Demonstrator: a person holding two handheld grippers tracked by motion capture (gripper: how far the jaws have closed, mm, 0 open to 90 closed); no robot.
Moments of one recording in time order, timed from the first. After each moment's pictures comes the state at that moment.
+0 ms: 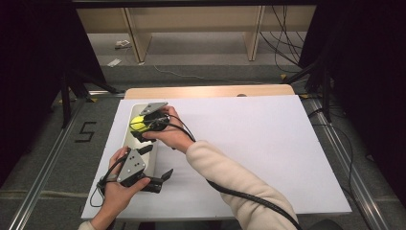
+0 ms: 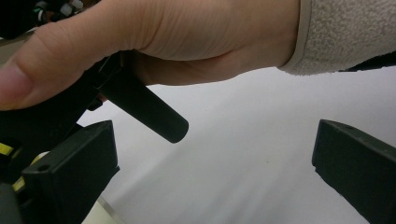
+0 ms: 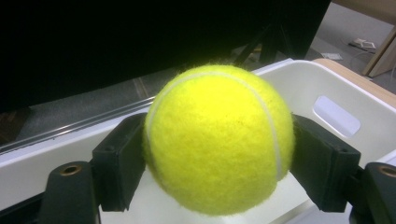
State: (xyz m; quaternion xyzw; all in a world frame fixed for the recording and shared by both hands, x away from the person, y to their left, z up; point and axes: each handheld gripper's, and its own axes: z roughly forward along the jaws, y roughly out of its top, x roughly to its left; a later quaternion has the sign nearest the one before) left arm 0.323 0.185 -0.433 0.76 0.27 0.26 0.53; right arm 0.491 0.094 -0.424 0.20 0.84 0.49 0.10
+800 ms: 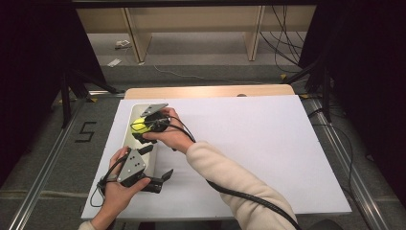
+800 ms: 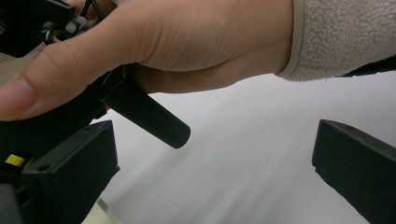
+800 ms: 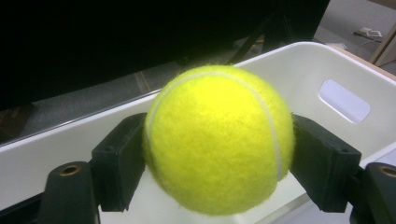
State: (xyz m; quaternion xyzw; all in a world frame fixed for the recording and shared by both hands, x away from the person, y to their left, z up) left arm 0.324 0.185 -0.433 0.76 0.26 0.26 0.53; right arm 0.494 0.094 -0.432 0.20 0.85 0.48 0.09
